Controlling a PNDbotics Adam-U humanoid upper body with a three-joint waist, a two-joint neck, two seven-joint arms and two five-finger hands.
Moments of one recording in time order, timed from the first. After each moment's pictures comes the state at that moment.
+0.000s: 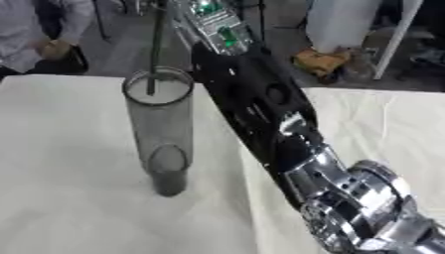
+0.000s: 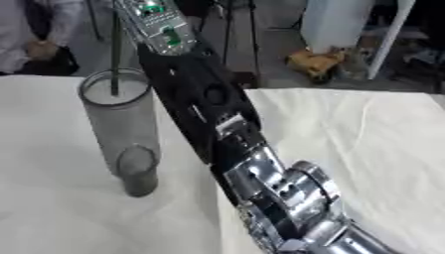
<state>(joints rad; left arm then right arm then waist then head) -0.28 0.21 0.09 -1.98 -0.17 -0.37 0.19 -1.52 0.02 -0.04 -0.82 -0.08 0.12 -0.43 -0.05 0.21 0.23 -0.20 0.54</state>
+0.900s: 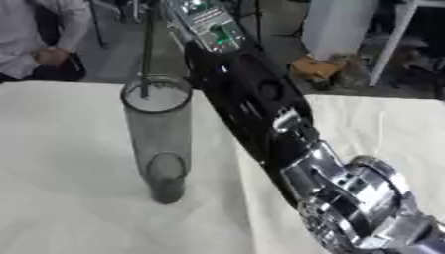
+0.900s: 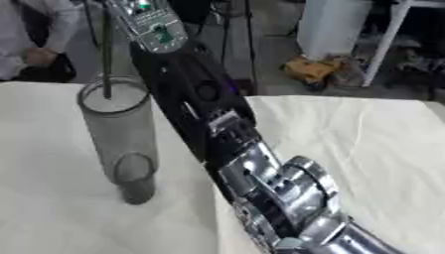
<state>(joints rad) -0.29 0.21 0.09 -1.98 -0.17 -0.37 0.19 -1.58 0.00 -0.03 -0.79 -0.07 0.07 -0.42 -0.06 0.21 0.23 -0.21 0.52</state>
